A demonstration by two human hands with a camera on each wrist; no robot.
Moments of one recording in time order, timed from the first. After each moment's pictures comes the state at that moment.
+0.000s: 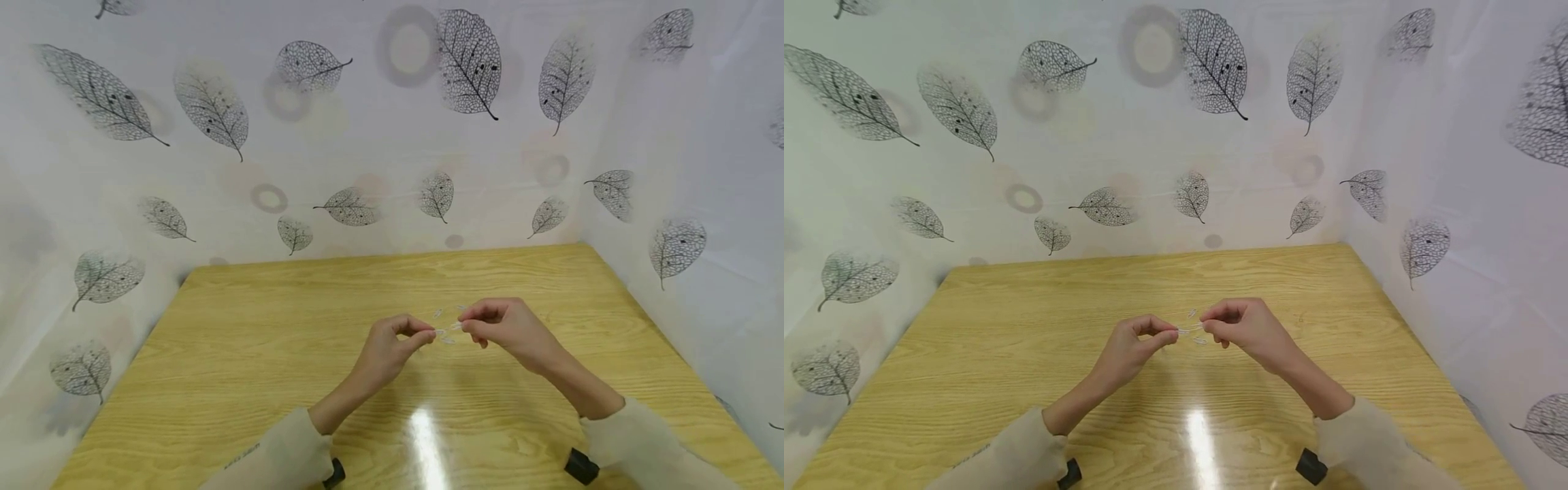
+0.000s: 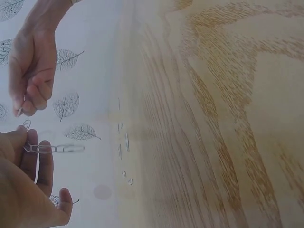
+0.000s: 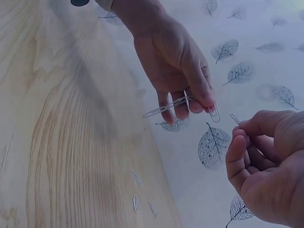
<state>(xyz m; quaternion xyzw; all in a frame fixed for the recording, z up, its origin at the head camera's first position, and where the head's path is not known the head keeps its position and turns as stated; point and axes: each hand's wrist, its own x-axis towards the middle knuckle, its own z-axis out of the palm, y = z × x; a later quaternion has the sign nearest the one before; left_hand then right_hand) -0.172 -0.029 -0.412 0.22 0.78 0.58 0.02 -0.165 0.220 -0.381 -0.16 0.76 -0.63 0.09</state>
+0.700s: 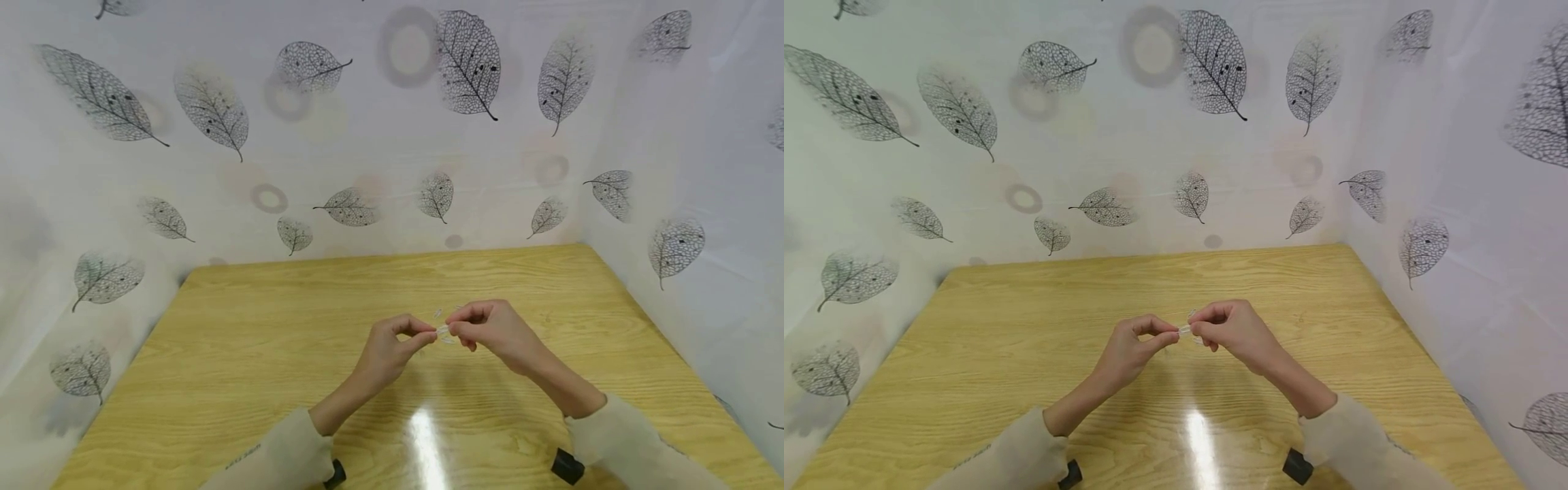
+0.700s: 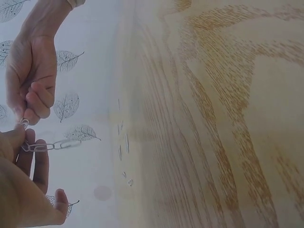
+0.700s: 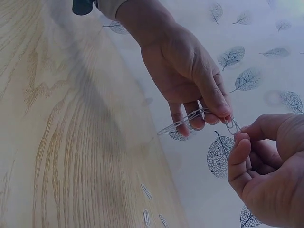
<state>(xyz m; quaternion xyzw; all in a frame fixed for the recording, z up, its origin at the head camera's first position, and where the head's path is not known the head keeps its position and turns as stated) -0.172 -0.028 -0.413 0.25 0.76 0.60 0.01 -0.166 0.199 -0.381 -0.14 0.76 -0.63 0.10</state>
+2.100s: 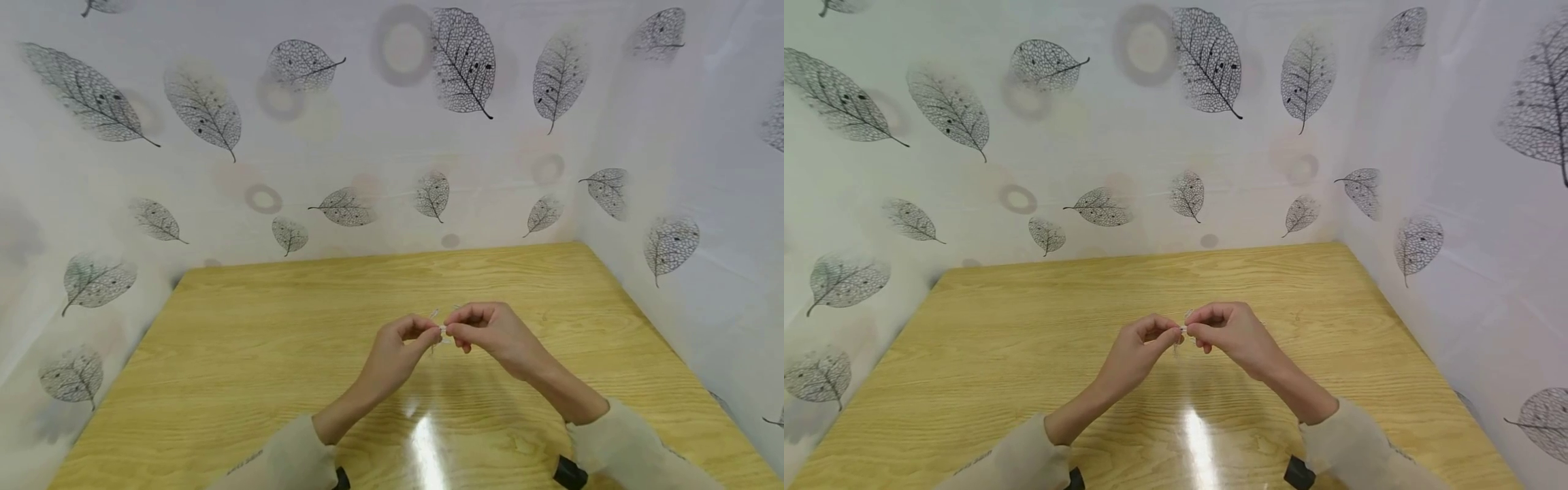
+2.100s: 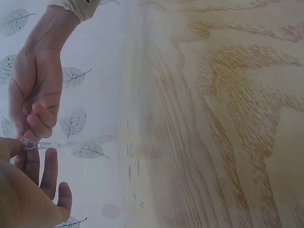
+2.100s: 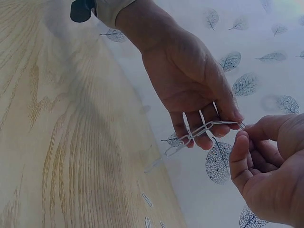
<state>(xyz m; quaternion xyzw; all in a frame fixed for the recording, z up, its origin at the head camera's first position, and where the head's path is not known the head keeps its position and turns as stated) -0.162 -0.016 -0.407 0.23 0.75 0.62 0.04 -0.158 0.198 -0.381 -0.15 0.71 -0.68 0.10</state>
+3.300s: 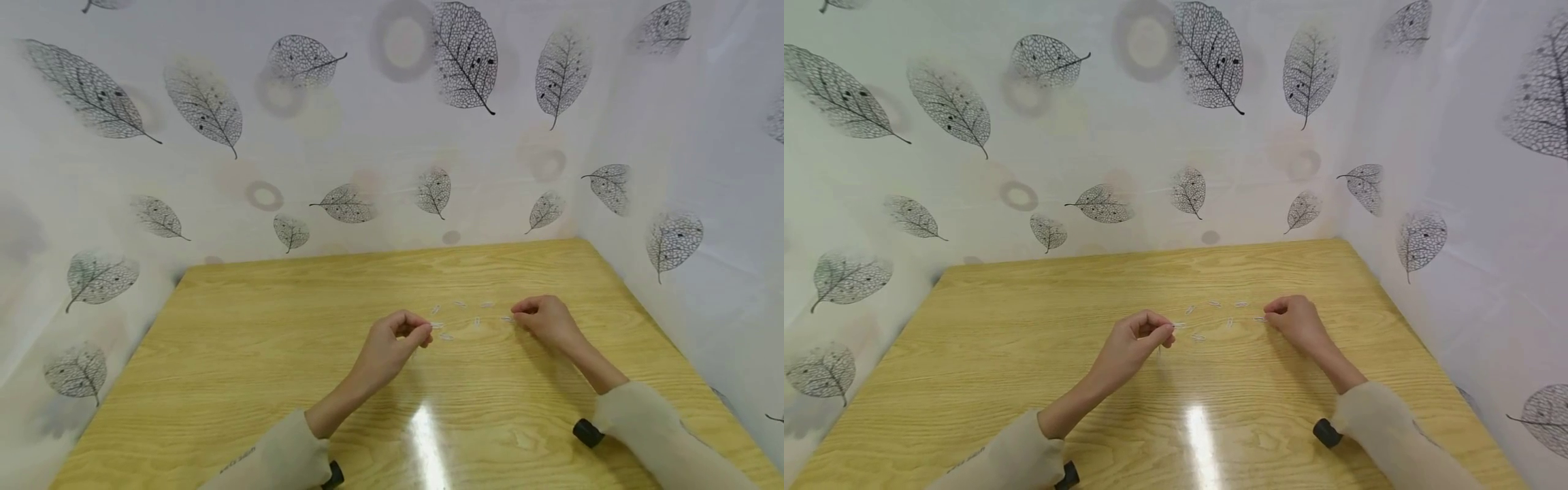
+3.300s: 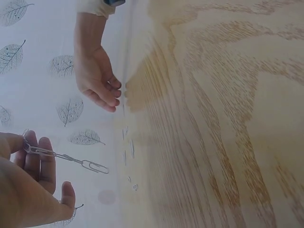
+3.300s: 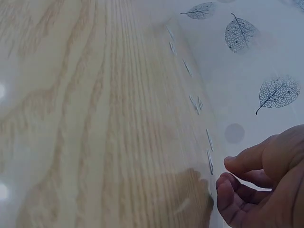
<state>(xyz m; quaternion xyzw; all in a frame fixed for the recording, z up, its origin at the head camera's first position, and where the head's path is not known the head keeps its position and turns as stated) -0.167 -0.028 -0.410 0.21 0.76 0.62 0.05 -0.200 0.300 -0.441 -0.01 0.92 -0.39 0.02</state>
